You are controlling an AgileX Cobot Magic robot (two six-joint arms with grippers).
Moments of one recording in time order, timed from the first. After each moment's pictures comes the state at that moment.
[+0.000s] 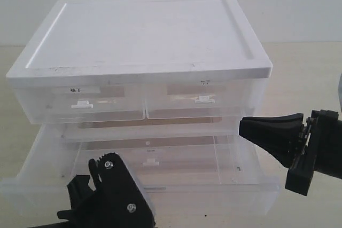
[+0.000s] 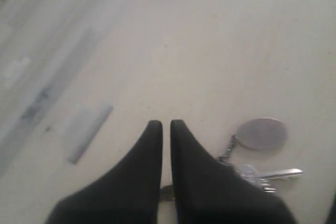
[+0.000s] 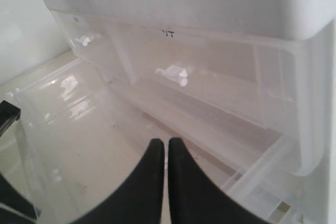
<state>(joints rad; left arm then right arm) -1.31 1.42 -0.46 1.56 0.32 -1.76 0.01 1.39 -0.22 -1.16 -1.18 0.73</state>
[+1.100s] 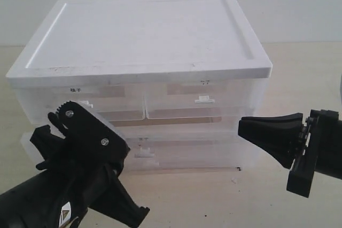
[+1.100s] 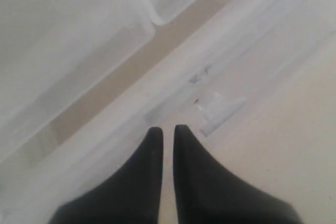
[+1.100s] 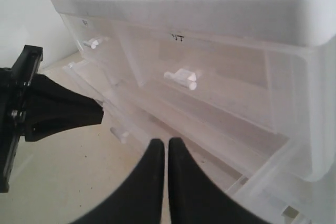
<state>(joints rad) -1.22 1.48 -0.46 1.75 0.74 -2.00 0.01 1.39 -0.22 -1.17 -1.20 0.73</state>
